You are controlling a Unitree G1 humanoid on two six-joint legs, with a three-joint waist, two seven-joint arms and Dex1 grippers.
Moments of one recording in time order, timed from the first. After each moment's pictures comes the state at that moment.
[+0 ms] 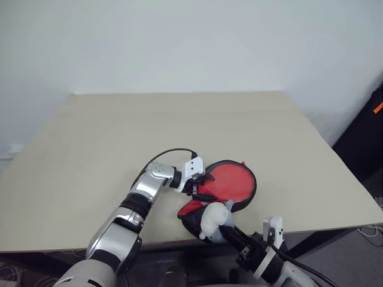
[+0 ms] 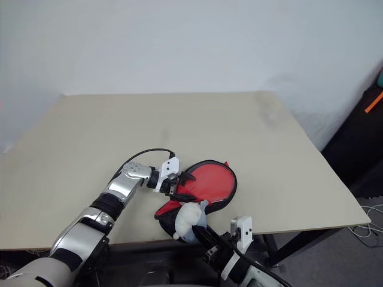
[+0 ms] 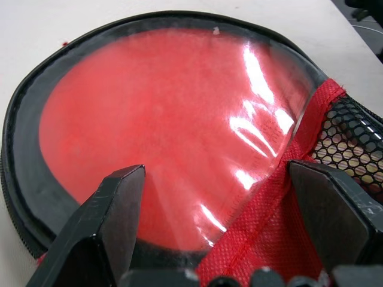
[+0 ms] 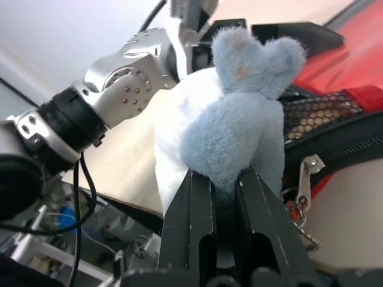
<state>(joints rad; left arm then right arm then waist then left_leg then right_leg) -0.67 0.32 -0.37 0.76 -0.06 -0.03 -1.26 0.59 -0.17 0.30 -0.60 0.63 0.40 0.45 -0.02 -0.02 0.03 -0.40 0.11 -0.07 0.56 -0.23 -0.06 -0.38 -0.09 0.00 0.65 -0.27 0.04</state>
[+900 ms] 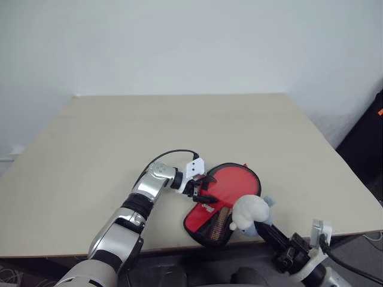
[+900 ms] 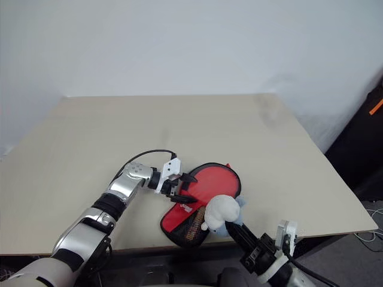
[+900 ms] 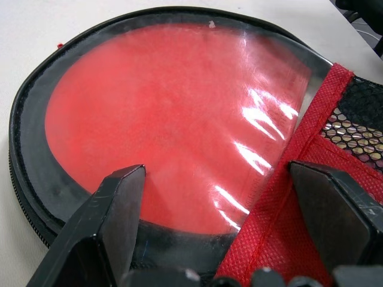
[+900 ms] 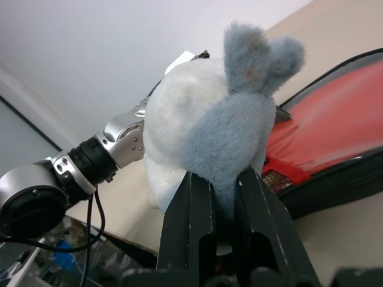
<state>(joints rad) -0.68 0.30 -0.36 0.77 -0.05 -0.02 -1.28 0.66 -0.32 0.01 -0.62 0.86 0.33 0.66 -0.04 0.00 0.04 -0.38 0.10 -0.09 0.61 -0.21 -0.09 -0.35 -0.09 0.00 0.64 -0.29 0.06</state>
